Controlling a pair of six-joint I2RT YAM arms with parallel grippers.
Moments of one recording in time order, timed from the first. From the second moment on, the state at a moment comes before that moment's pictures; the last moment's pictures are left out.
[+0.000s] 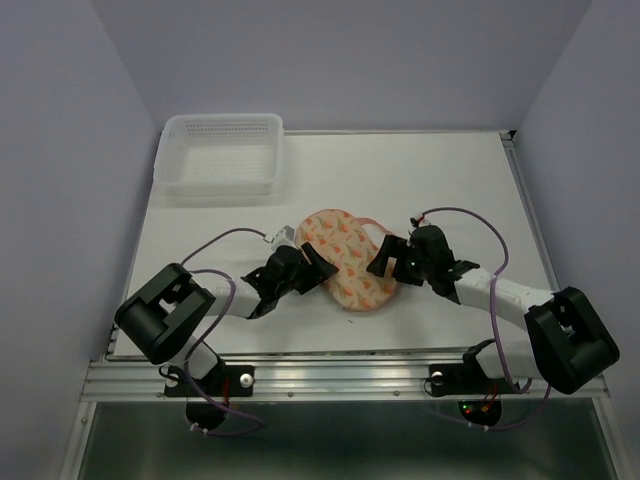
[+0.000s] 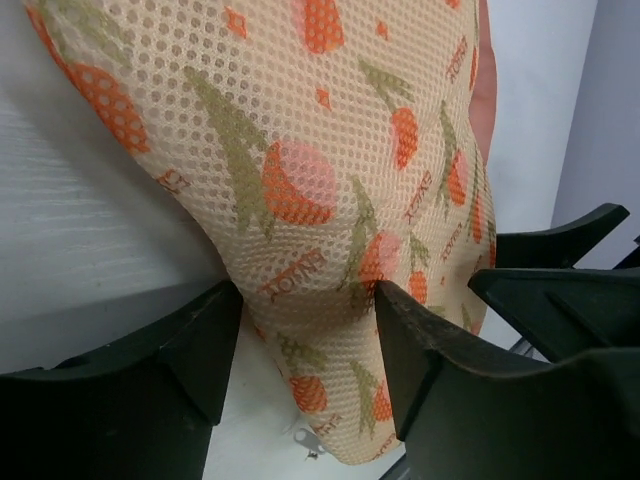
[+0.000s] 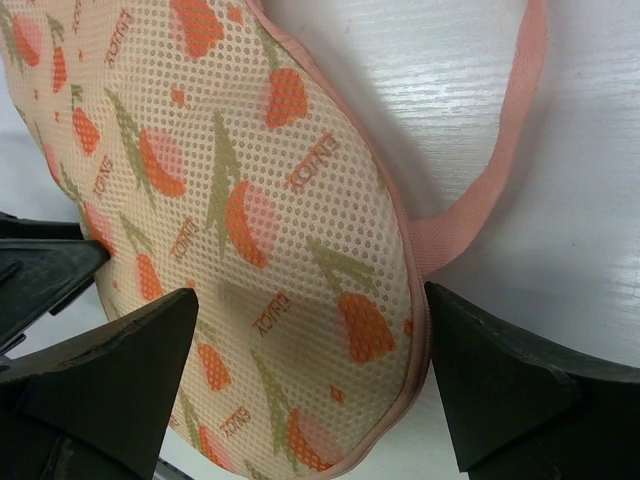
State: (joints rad) left arm -0.75 1.50 0.43 0.52 -0.04 -1.15; right arm 0.49 1.30 0.52 0.04 -0.14 0.70
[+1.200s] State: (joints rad) left arm -0.79 1.55 0.76 0.34 -0.21 -1.29; right arm 0.50 0.87 0.51 -0.07 -0.15 0.54
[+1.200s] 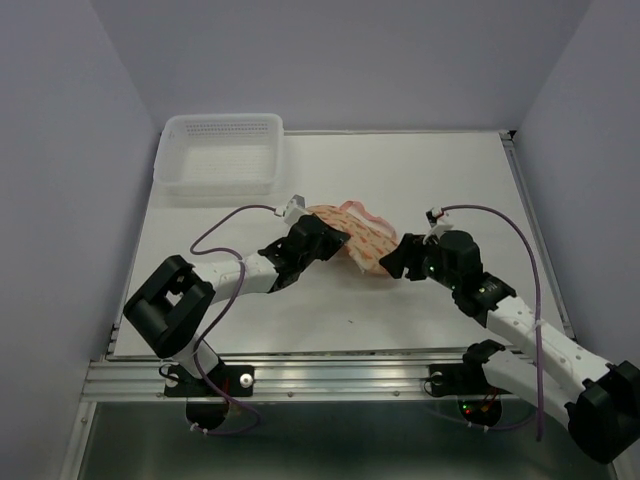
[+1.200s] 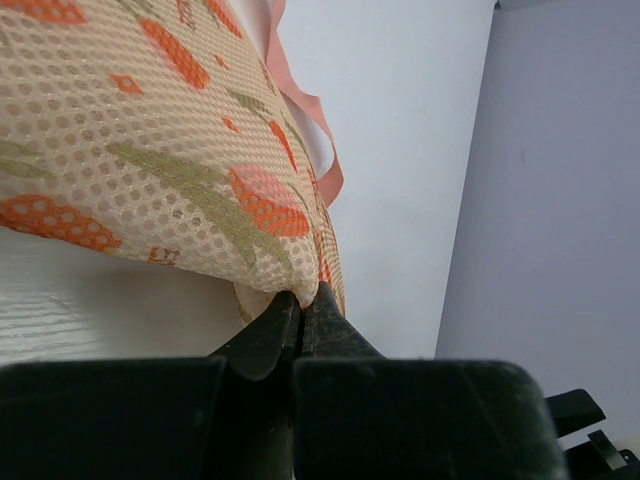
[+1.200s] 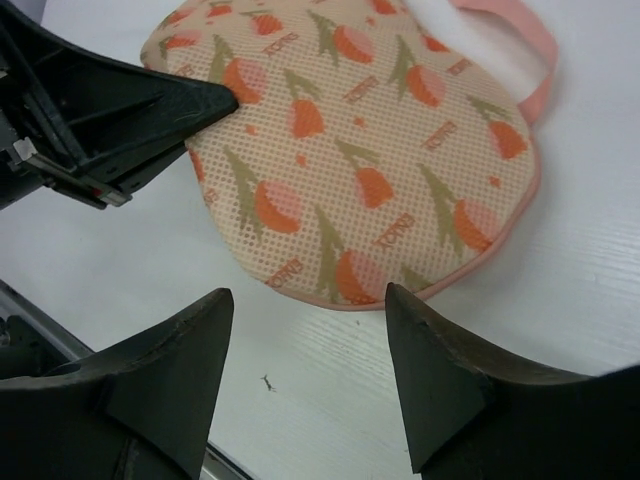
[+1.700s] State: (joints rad) left arm -0.82 1.58 0.82 0.23 -0.26 -1.32; right arm 0.75 1.05 0.47 0.12 -0.11 0.56
